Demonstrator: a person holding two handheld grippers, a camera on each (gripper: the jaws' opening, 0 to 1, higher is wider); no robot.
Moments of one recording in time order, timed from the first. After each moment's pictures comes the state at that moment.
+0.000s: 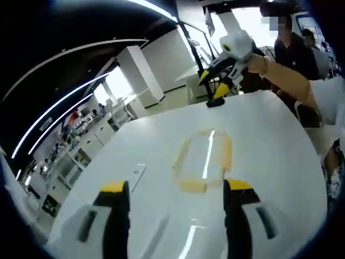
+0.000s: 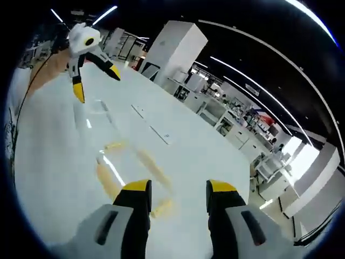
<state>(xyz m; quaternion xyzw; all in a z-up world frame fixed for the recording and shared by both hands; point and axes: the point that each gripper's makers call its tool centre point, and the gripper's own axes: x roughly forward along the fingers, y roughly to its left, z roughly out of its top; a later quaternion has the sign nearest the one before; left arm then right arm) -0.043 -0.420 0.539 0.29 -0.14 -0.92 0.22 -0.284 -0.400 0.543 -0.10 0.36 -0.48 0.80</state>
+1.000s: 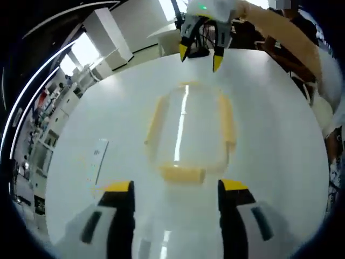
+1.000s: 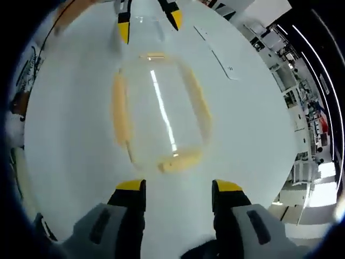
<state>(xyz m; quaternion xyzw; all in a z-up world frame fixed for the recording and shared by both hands) -0.089 -0.445 0.433 0.47 -0.08 -0.87 0.11 -0.320 -0.410 0.424 -0.01 0.62 -0.23 0.75</state>
